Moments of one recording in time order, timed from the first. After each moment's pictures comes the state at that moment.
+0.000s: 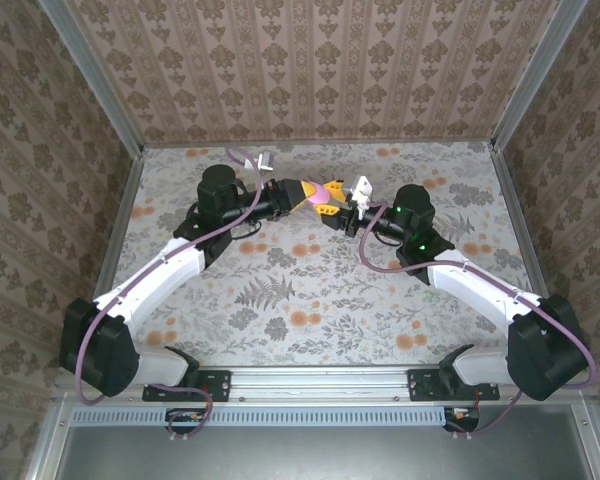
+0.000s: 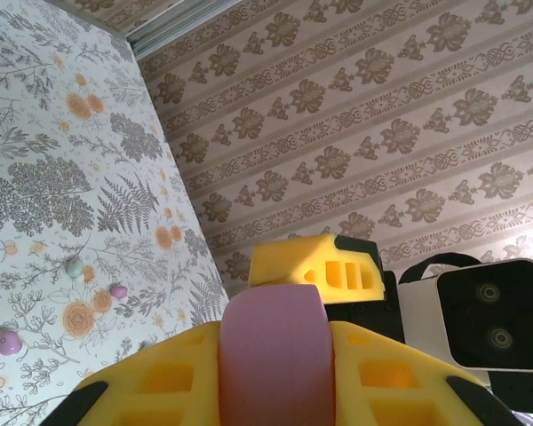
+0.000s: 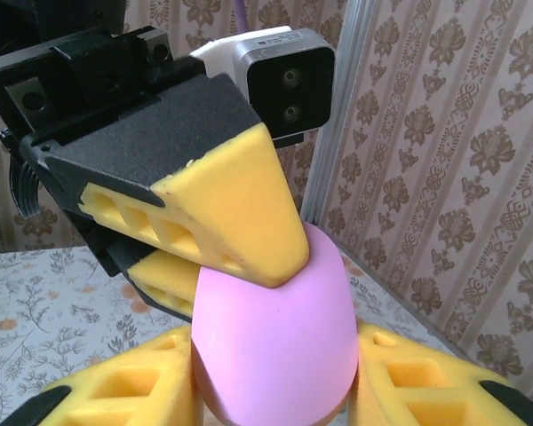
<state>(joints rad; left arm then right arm) -0.56 1.33 1.01 0.21 0.72 -1.04 0.48 1.31 0.84 0.51 -0.56 -0.18</state>
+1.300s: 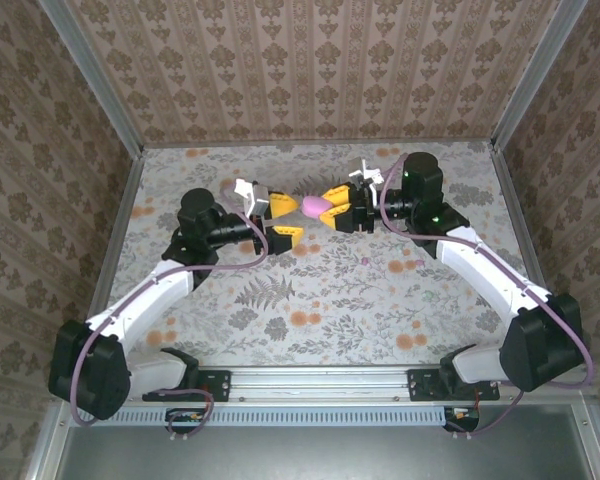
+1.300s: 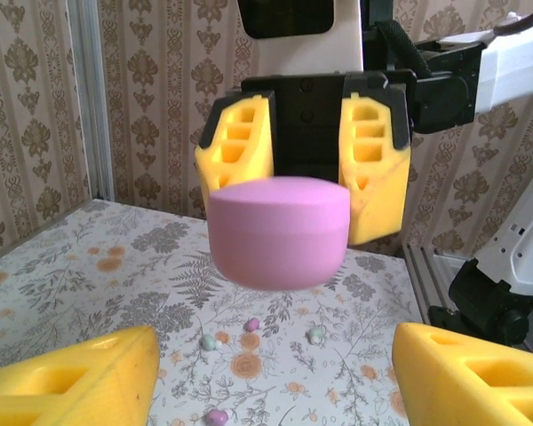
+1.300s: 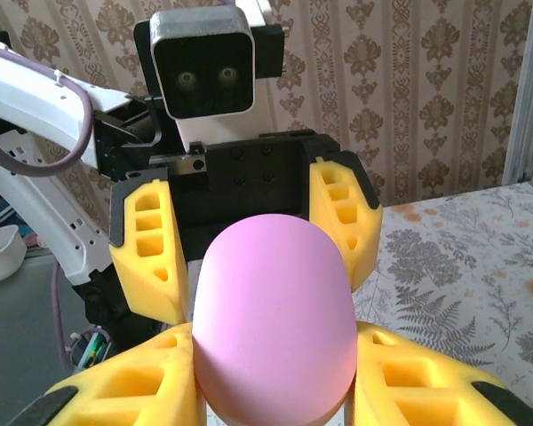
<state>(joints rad) -0.48 1.21 0.79 0.44 1.00 -0.12 0.36 1.36 1.07 0.12 -1.11 -0.02</state>
